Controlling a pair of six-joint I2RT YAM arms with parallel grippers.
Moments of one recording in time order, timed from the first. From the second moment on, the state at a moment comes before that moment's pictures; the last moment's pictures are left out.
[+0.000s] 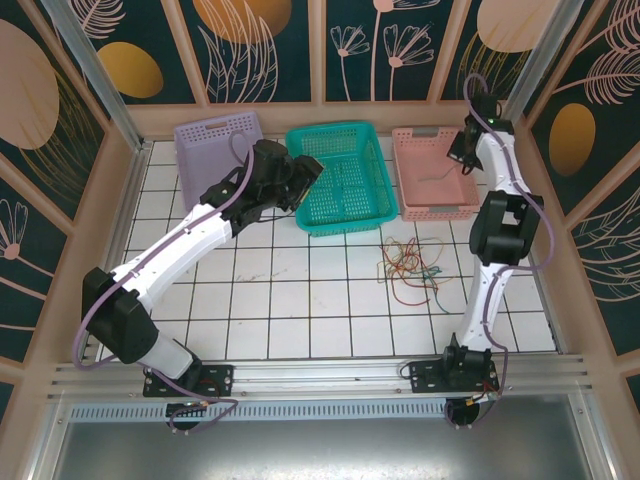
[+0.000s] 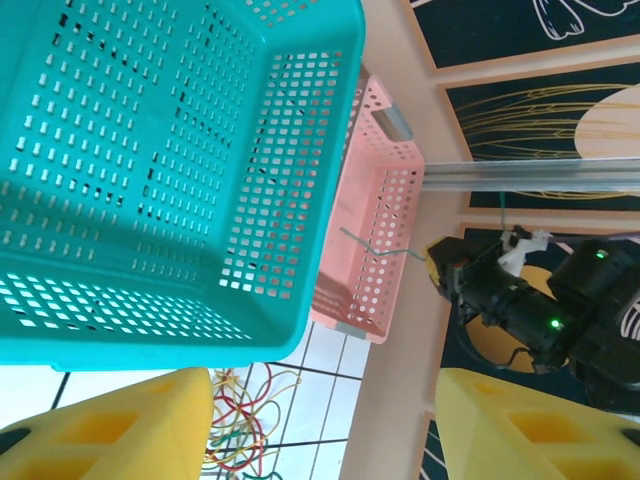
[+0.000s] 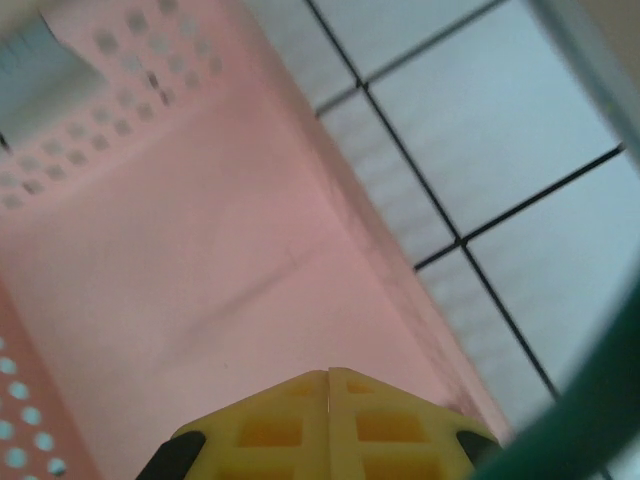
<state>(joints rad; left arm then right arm) -0.63 1.54 1.40 -0.41 0.07 -1.35 -0.10 2.23 2.09 -0.91 0.09 0.36</state>
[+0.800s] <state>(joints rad) -0.60 1.54 1.40 -0.43 0.07 -1.31 -0.05 2.44 2.19 -1.05 -0.05 0.29</state>
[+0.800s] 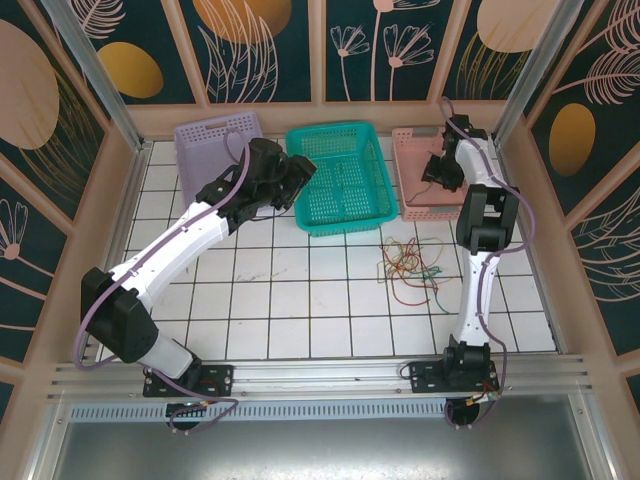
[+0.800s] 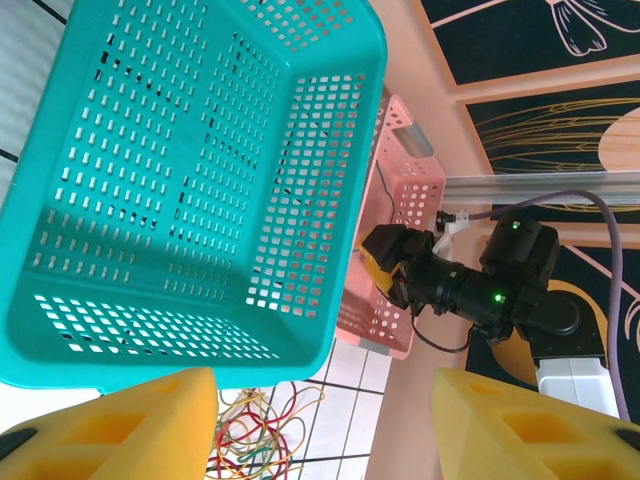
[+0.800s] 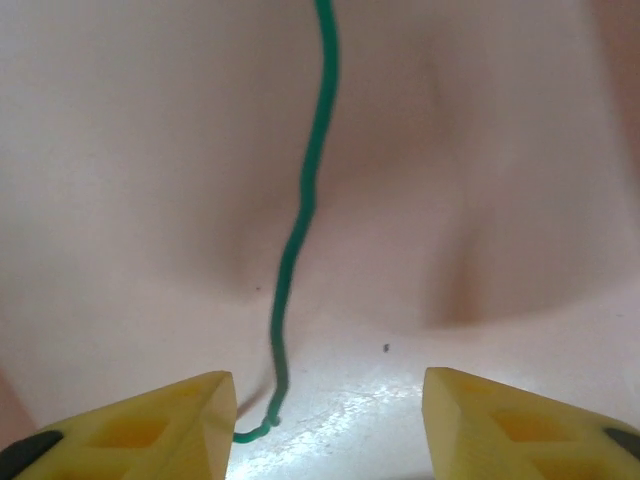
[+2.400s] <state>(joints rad) -0.60 1.49 1.33 -0.45 0.11 -1.24 0.01 2.41 2.18 -0.85 0.24 0.38</state>
